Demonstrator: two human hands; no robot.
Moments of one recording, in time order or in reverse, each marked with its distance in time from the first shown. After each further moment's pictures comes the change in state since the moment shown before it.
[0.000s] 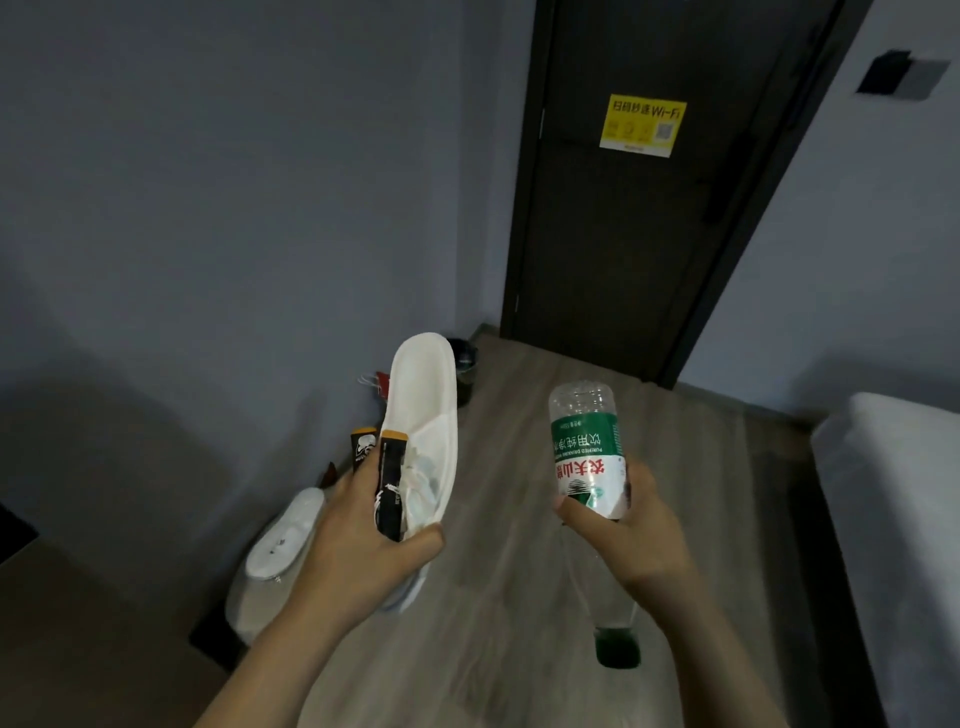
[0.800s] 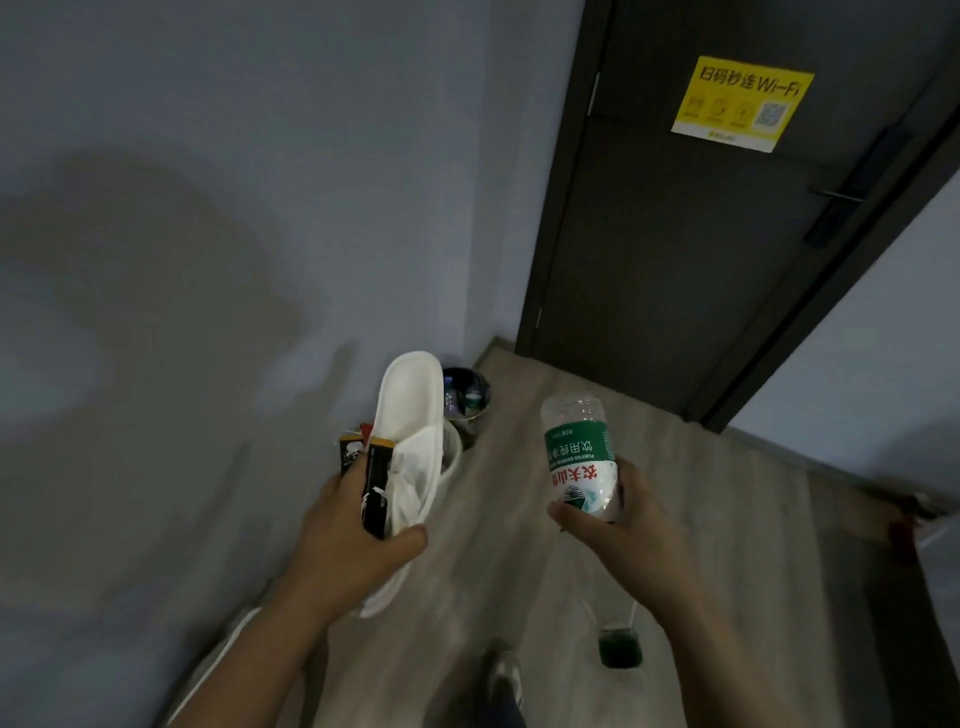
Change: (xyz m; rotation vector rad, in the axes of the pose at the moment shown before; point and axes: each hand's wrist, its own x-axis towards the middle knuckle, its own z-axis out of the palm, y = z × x) left_hand 0.435 -0.123 0.046 0.056 -0.056 -0.143; right_hand 0.425 -0.030 0.116 -0.108 -0.130 0.067
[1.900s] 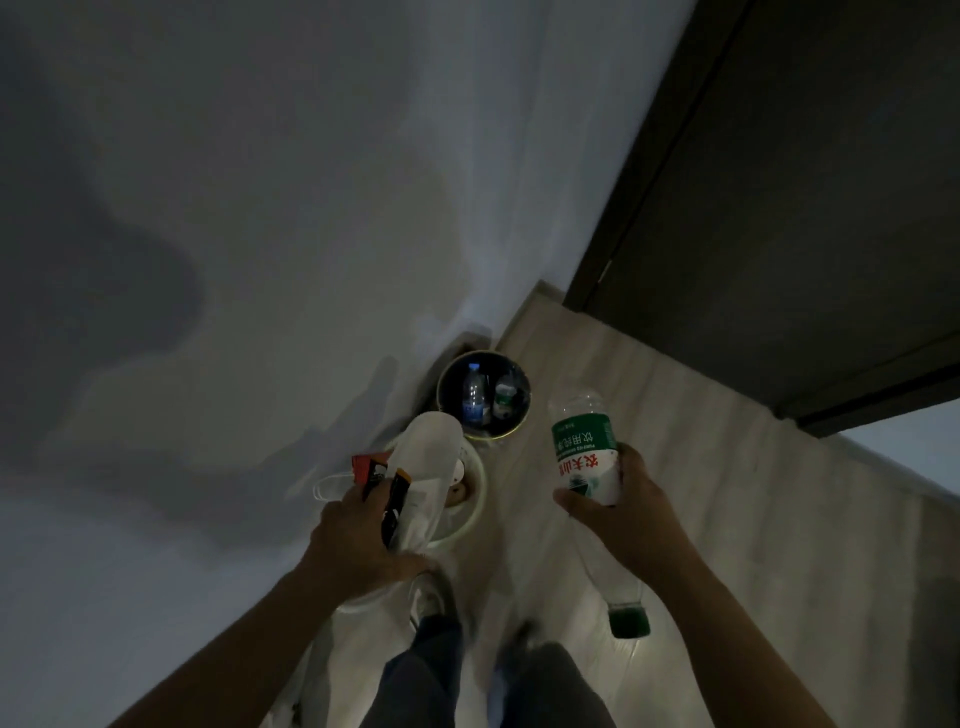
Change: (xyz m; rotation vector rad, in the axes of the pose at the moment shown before) left_hand 0.449 -0.116 0.063 0.506 -0.580 -0.382; right_hand 0.492 0.000 0.106 -0.218 -0.237 0.231
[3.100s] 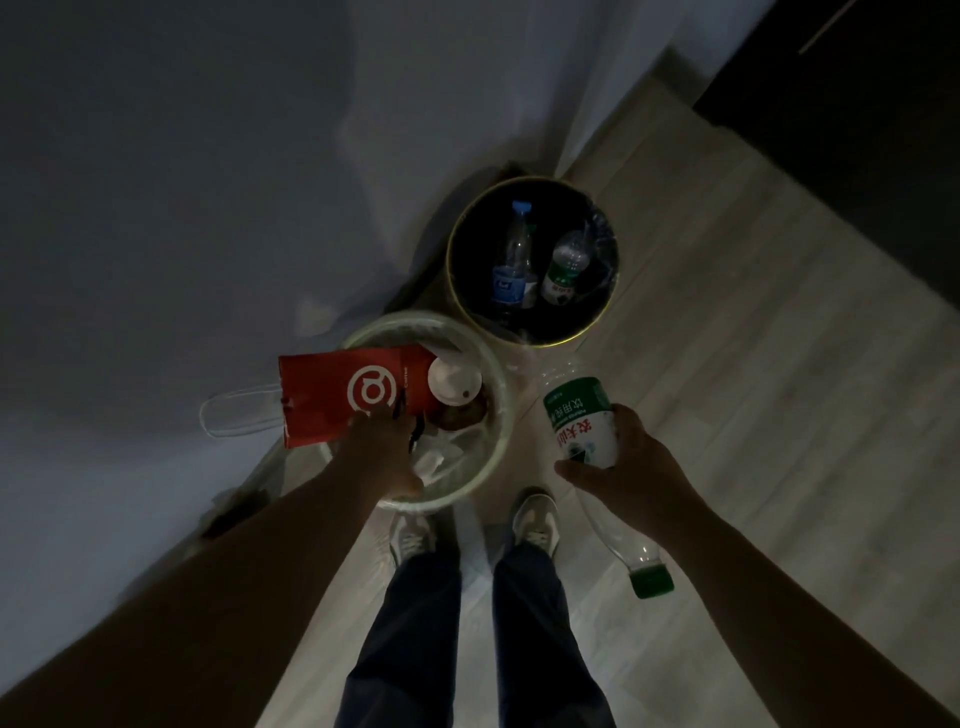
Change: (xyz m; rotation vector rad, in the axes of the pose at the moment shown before) left_hand 0.341 -0.077 0.200 0.259 -0.251 -0.107; right_hand 0.291 0.196 0.181 -0.206 -0.404 0.169
